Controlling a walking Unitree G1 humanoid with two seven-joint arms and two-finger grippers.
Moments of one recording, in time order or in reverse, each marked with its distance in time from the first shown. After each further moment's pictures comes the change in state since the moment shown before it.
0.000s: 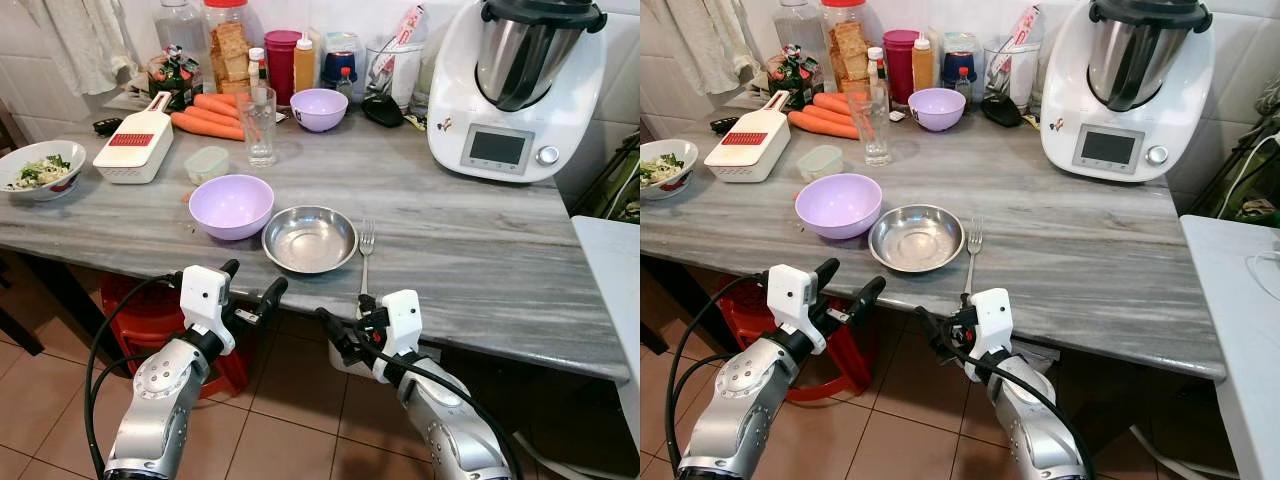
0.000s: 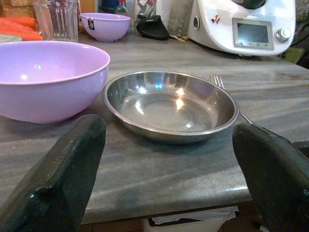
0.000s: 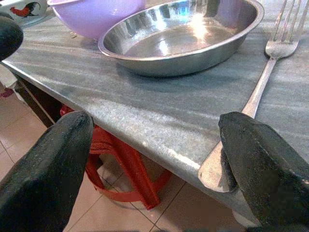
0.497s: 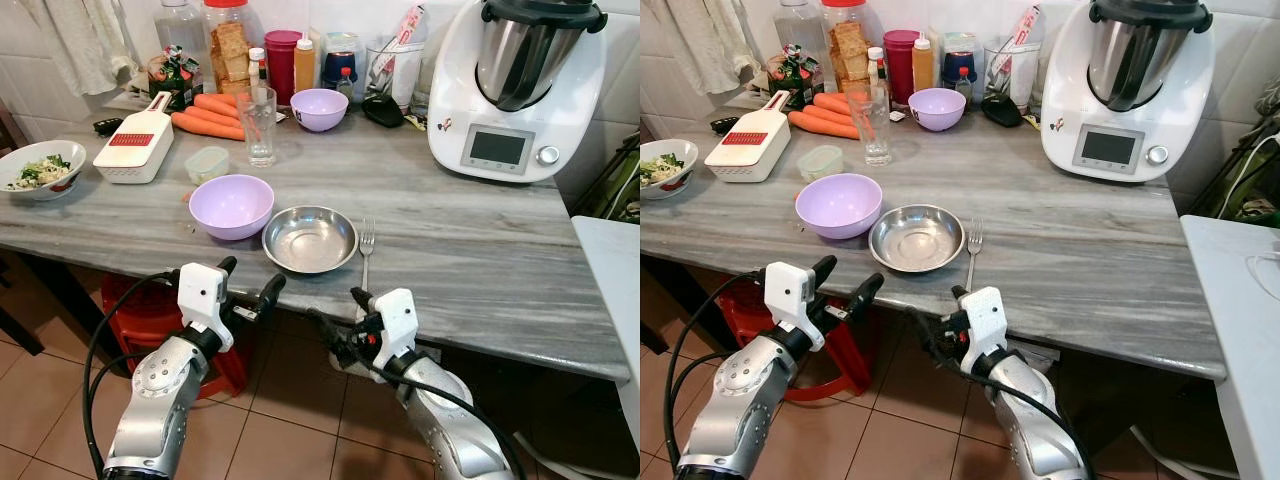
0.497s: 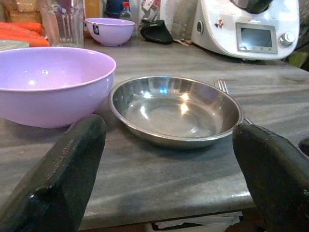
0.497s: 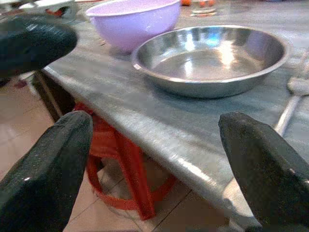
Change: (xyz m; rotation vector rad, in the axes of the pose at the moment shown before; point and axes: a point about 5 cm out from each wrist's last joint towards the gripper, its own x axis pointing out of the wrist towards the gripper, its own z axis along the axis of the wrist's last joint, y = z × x) left arm 0.000 0.003 0.003 0.004 -0.013 0.017; right arm -0.005 0.008 0.005 -0.103 -0.033 0.100
